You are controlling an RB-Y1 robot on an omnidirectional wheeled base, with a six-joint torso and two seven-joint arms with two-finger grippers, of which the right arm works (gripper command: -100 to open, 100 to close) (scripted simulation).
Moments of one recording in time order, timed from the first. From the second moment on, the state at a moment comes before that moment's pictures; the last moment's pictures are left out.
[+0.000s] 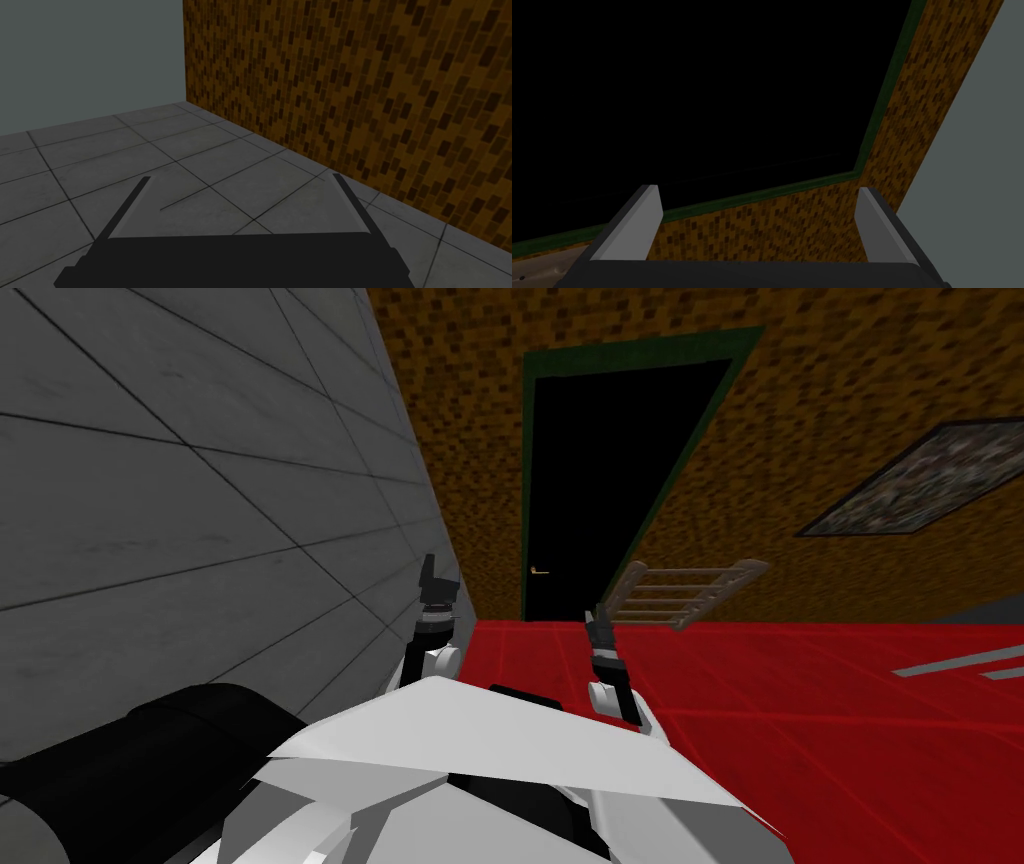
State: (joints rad) arm 0.21 -0.12 0.06 -1.53 0.00 -0.68 -0.07
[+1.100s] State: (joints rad) arm 0.09 -0.16 0.06 -1.22 -0.02 -0.73 -0.10
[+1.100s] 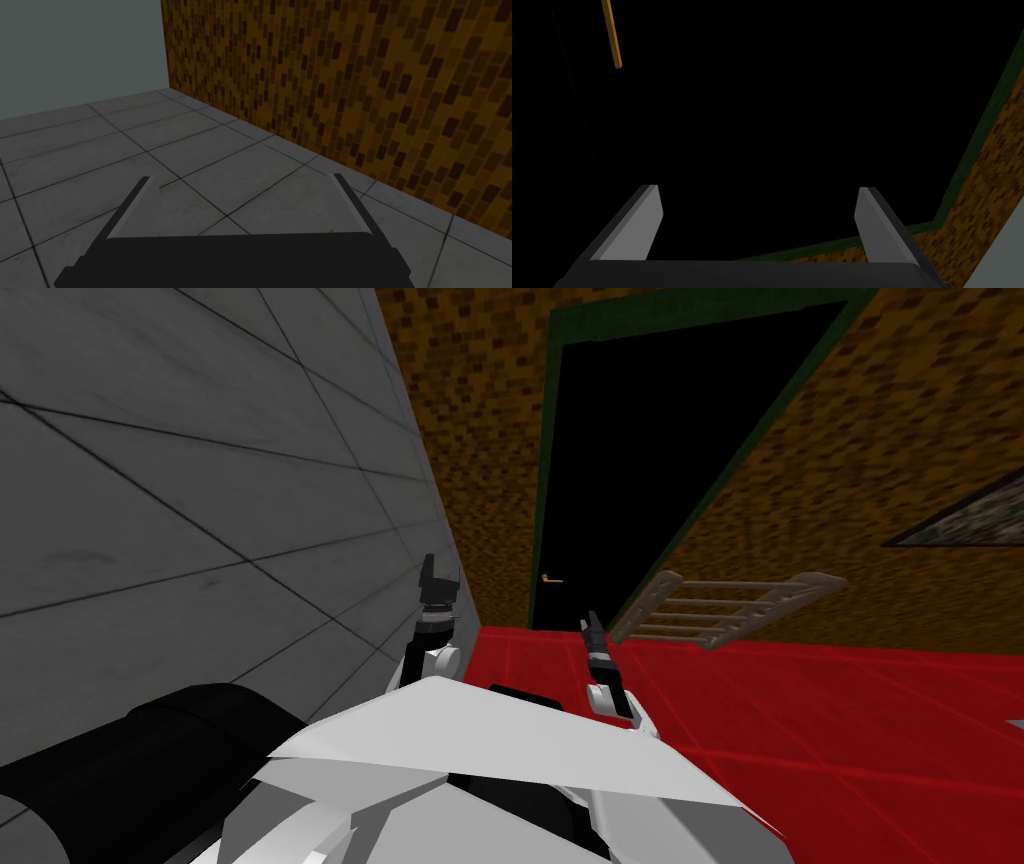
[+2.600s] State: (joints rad) arm -0.05 -0.19 0.07 -0.85 -0.06 -0.80 -0.14
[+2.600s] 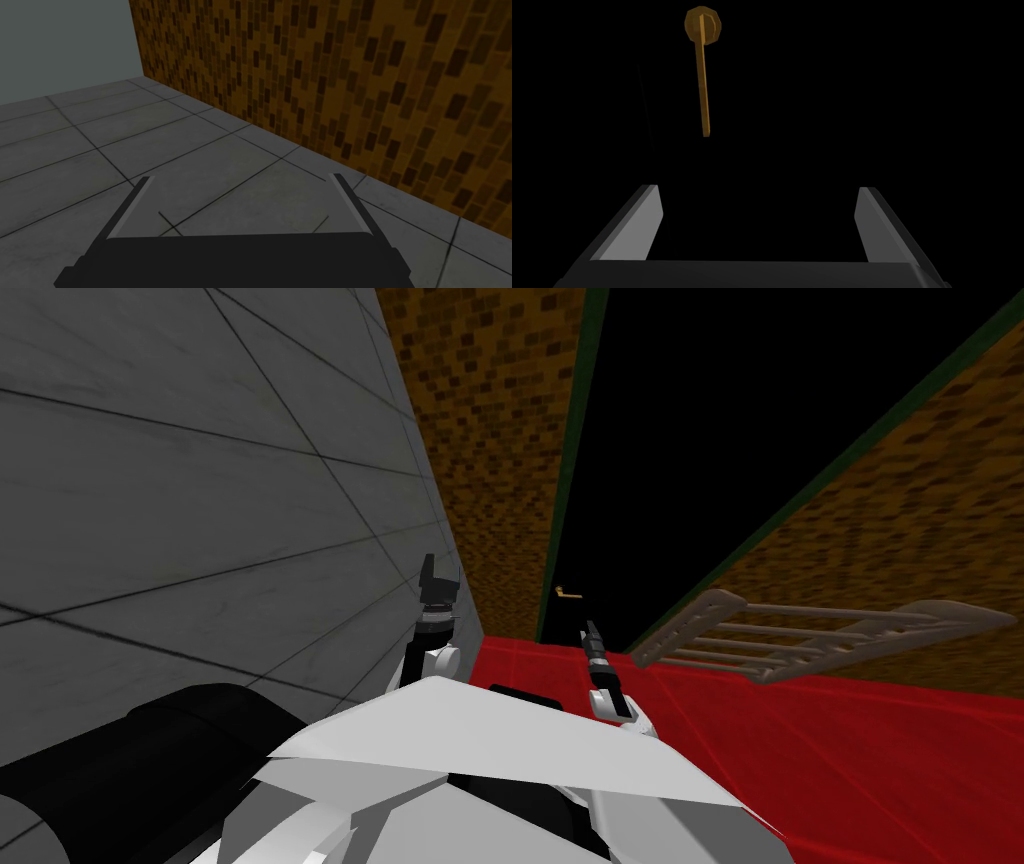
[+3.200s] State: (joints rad) arm -0.10 -0.20 0.07 -0.71 -0.07 -0.83 -0.16
